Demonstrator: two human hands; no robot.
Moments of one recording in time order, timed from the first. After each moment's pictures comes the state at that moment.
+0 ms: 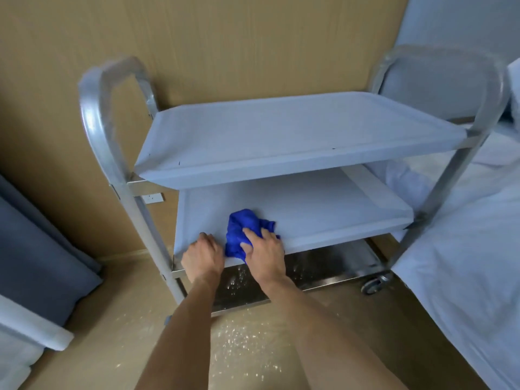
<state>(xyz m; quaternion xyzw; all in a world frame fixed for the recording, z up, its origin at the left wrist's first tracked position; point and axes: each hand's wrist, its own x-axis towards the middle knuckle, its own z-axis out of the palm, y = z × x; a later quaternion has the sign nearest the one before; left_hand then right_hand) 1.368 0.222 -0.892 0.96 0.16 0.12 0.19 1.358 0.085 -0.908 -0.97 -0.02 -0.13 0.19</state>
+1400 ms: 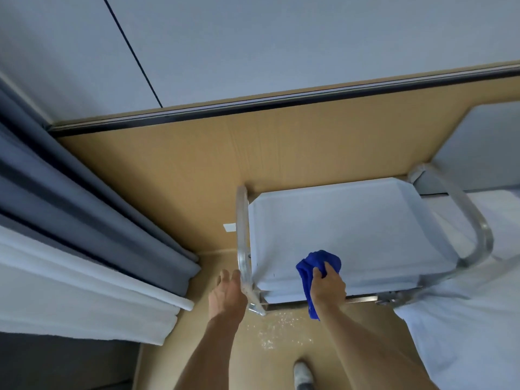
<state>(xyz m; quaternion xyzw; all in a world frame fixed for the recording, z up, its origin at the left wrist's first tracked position) 1.312 0.323 -0.394 0.97 0.14 -0.16 0.11 1.347 0.114 -0.465 -0.84 0.33 0.07 0.43</state>
